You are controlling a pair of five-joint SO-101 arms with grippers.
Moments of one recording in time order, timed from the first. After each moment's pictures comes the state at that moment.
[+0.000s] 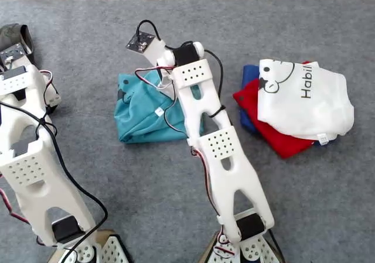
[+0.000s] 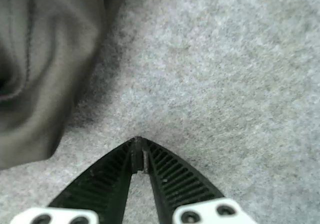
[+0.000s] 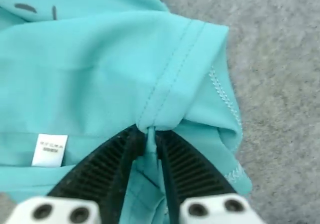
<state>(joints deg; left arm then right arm) -28.8 34.3 -13.8 63.5 8.3 -21.8 74.1 -91.0 100.7 35.1</state>
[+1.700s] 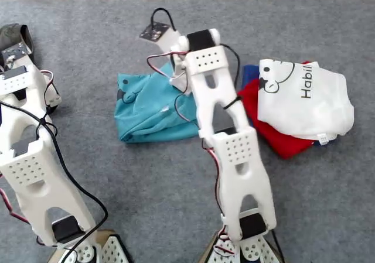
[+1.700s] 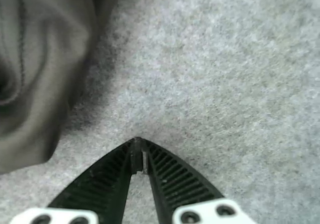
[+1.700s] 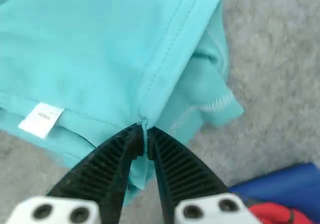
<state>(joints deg) -28.7 34.3 -13.8 63.5 6.9 -17.1 51.7 -61.5 100.7 35.1</state>
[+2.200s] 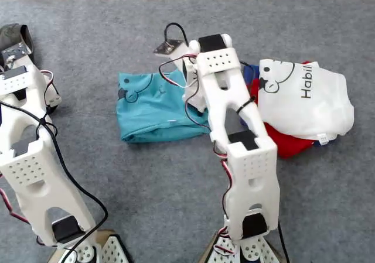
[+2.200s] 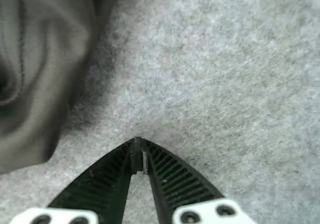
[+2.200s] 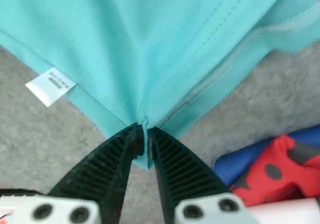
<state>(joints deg) -28.7 34.3 -13.8 63.5 6.9 -14.1 35.0 -30.5 100.7 35.1</state>
